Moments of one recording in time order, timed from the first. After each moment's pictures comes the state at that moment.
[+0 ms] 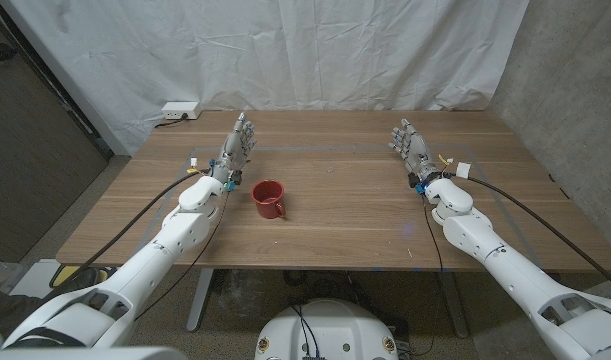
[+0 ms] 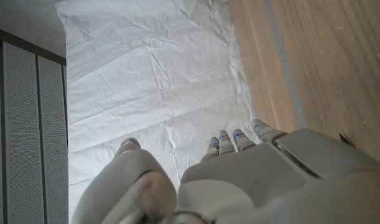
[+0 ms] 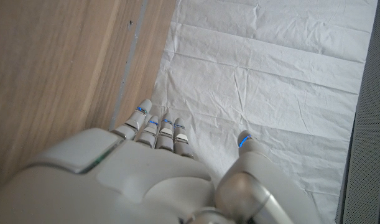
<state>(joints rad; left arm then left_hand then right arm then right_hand) 0.79 0.49 0.37 -1.24 -0.67 -0.27 -0.08 0.25 -0.09 0.12 0.12 0.30 -0.12 0.03 0.20 0.18 -0.10 -0.02 0.21 0.18 -0.12 -0.02 0.19 0.18 -0.12 -0.04 0.23 0.17 -0.82 -0.48 -0.39 -1.28 0.63 0.28 0.01 0.12 -0.06 0.32 -0.03 0.26 0.13 0.09 0.19 0.19 0.13 0.08 0.21 0.18 0.03 0.04 0.20 0.18 0.00 -0.03 0.59 0.17</state>
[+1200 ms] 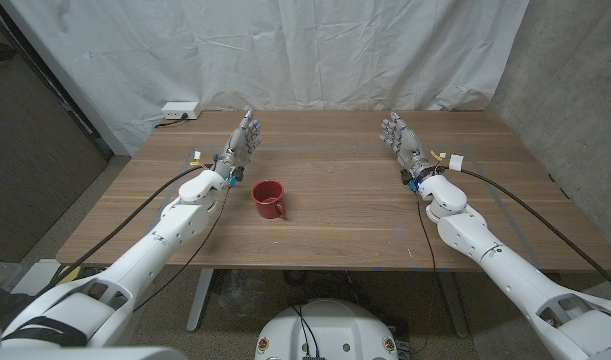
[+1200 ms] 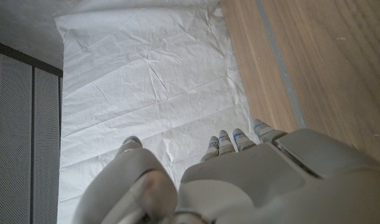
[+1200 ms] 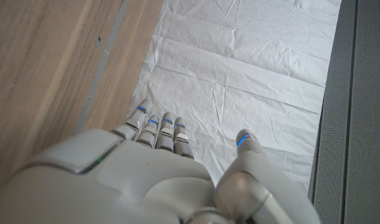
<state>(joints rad) 0.74 0.51 0.39 -1.23 -0.68 -0.21 -0.13 0.27 -0.07 0.12 0.12 0.31 -0.11 0.04 0.20 0.18 -0.10 -0.01 0.21 0.18 -0.12 -0.01 0.19 0.18 -0.12 -0.04 0.23 0.17 -0.82 -0.48 -0.42 -1.34 0.57 0.33 0.01 0.14 -0.05 0.32 -0.03 0.26 0.15 0.08 0.20 0.19 0.14 0.08 0.21 0.18 0.04 0.04 0.20 0.18 0.02 -0.03 0.58 0.17</state>
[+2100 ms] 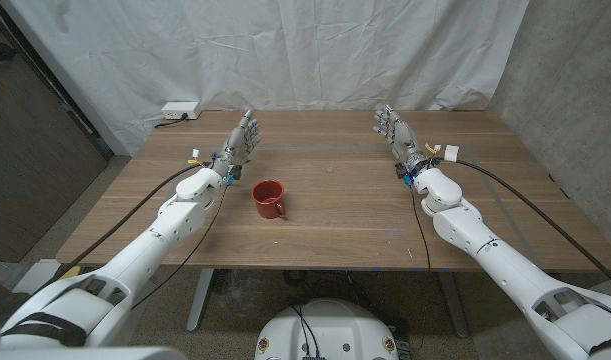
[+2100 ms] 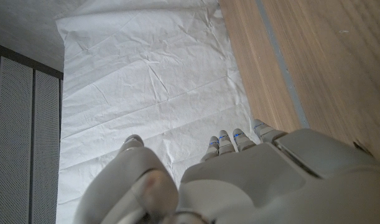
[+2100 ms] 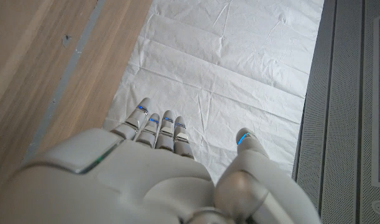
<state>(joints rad) 0.73 0.52 0.39 -1.22 -0.68 -0.21 -0.15 0.28 -0.06 0.12 0.11 0.31 -0.11 0.04 0.20 0.18 -0.10 -0.01 0.21 0.18 -0.12 -0.01 0.19 0.18 -0.12 -0.04 0.22 0.17 -0.79 -0.48 -0.44 -1.36 0.52 0.35 0.01 0.15 -0.05 0.32 -0.05 0.26 0.17 0.08 0.20 0.19 0.16 0.07 0.22 0.18 0.06 0.03 0.20 0.18 0.04 -0.03 0.57 0.17</state>
